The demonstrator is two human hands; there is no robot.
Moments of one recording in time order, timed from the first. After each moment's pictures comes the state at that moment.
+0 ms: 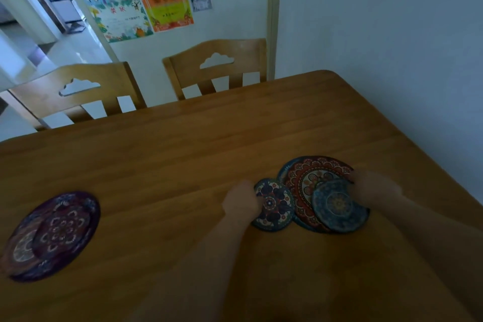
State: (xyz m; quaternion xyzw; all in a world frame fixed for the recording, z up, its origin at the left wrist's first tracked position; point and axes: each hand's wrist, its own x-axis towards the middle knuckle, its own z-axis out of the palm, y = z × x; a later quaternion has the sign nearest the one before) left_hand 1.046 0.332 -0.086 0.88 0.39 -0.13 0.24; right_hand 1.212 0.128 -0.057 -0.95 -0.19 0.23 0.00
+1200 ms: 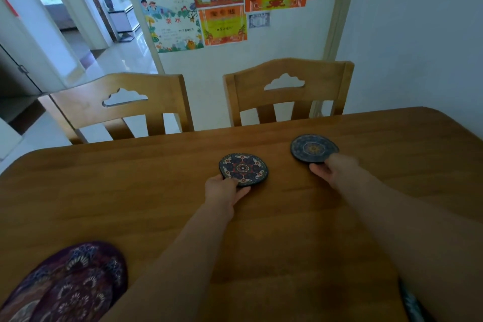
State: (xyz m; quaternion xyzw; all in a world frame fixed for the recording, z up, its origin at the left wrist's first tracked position) left_hand 1.058 0.594 -0.095 0.34 0.57 0.23 0.72; right_hand 1.250 0.479 -0.092 -0.69 0.16 0.31 0.64
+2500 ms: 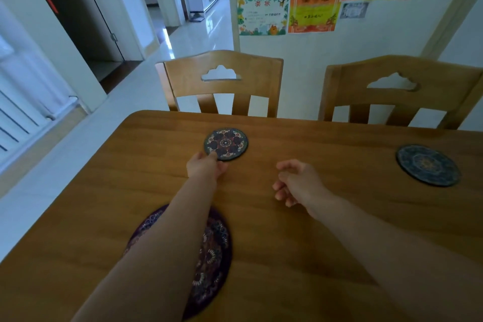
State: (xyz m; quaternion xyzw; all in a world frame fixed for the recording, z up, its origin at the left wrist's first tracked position) left_hand 0.864 0.733 -0.089 0.28 0.62 0.39 0.63; right_hand 1.013 0.604 -0.081 -0.74 -0.25 0.45 0.43
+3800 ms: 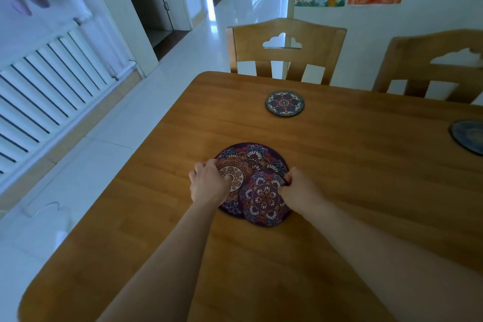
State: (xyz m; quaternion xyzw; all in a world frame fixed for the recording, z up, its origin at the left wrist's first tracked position) left_hand 0.680 0.618 -0.104 0.67 0.70 0.06 0.22; right_hand 0.855 0.542 -0.097 -0.80 -0.42 0.38 0.18
